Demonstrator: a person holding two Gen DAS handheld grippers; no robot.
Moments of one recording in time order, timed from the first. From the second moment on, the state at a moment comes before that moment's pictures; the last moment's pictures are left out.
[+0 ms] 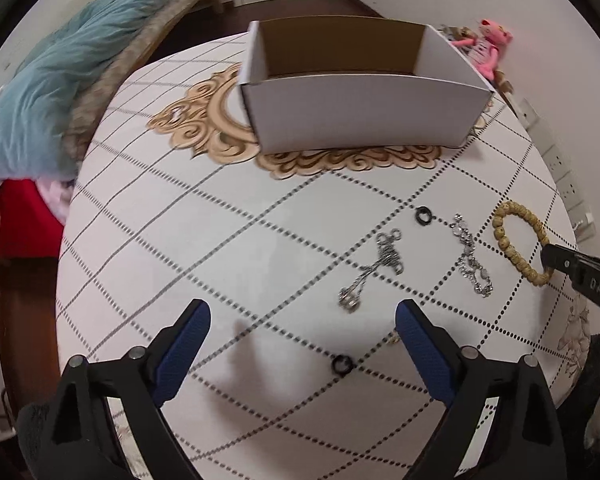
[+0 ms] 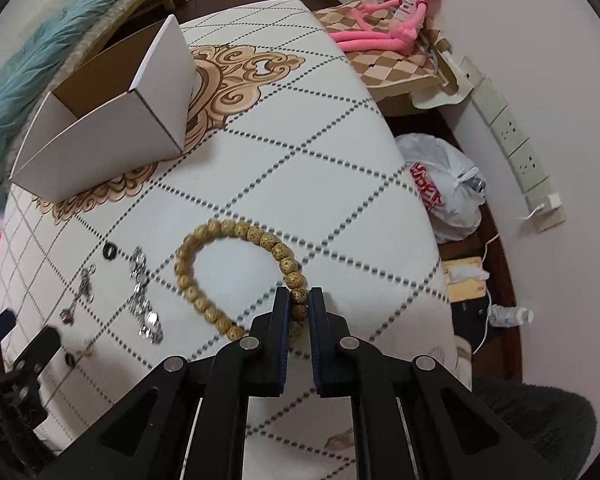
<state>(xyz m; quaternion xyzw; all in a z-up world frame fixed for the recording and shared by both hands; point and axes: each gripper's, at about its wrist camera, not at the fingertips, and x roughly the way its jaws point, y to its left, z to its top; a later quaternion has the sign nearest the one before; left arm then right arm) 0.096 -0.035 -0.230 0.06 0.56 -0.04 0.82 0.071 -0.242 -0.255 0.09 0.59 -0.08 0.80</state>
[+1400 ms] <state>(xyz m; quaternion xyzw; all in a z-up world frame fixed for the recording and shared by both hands) 0.188 -0.022 -0.073 -0.04 0.47 -0.17 0.87 0.176 -0.196 -0.085 0.13 0.49 0.09 0.85</state>
